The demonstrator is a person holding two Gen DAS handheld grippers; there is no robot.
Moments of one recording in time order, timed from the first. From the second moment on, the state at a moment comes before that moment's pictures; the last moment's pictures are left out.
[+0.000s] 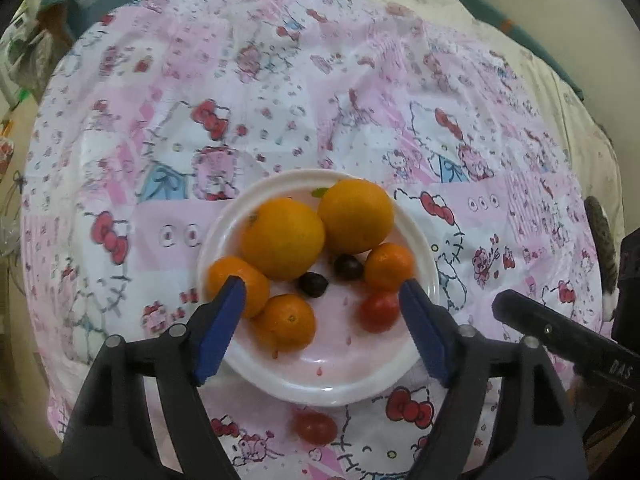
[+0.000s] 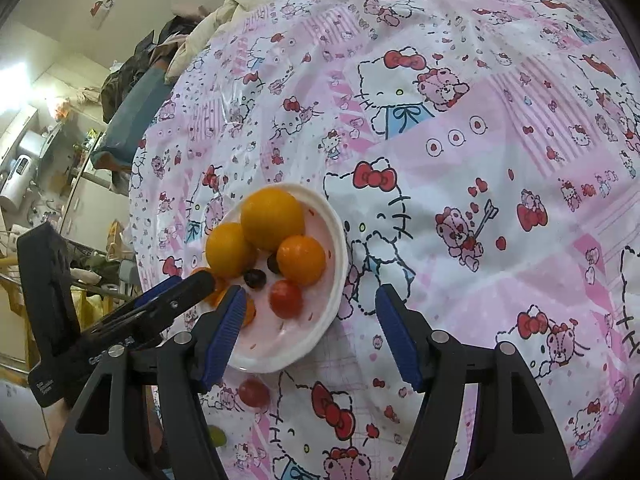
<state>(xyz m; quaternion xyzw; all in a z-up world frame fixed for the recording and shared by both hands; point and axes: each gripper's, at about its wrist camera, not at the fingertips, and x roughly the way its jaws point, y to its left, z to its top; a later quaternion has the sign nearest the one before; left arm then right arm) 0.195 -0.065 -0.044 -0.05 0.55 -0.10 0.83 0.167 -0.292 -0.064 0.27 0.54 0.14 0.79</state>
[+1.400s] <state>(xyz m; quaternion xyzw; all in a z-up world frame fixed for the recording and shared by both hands) 0.124 -0.021 -0.017 -0.03 0.48 0.11 0.87 0.154 -0.273 -0.033 0.22 0.53 0.17 0.80</state>
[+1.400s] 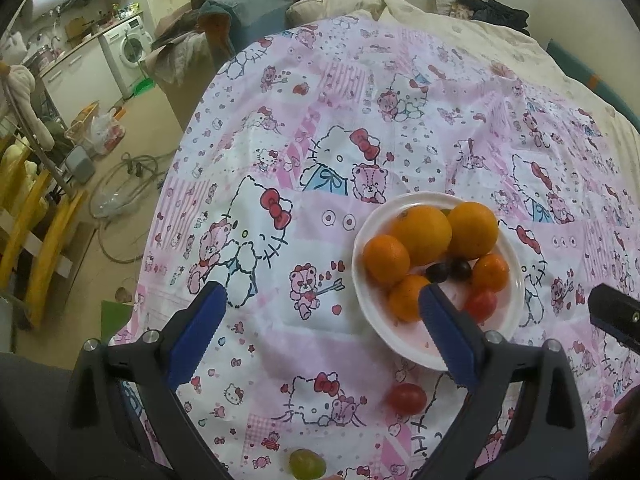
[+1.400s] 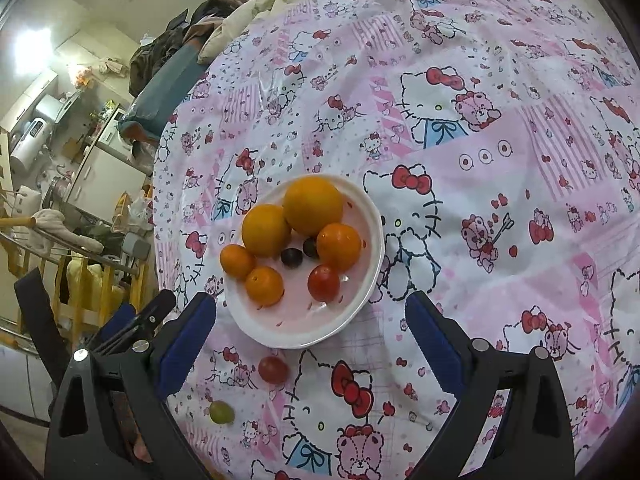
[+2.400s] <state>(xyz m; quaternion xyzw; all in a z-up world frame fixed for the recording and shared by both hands) 0.063 -0.031 -0.090 0.06 0.66 0.00 0.75 0.141 -0.264 -0.056 0.19 0.57 0.14 0.79</state>
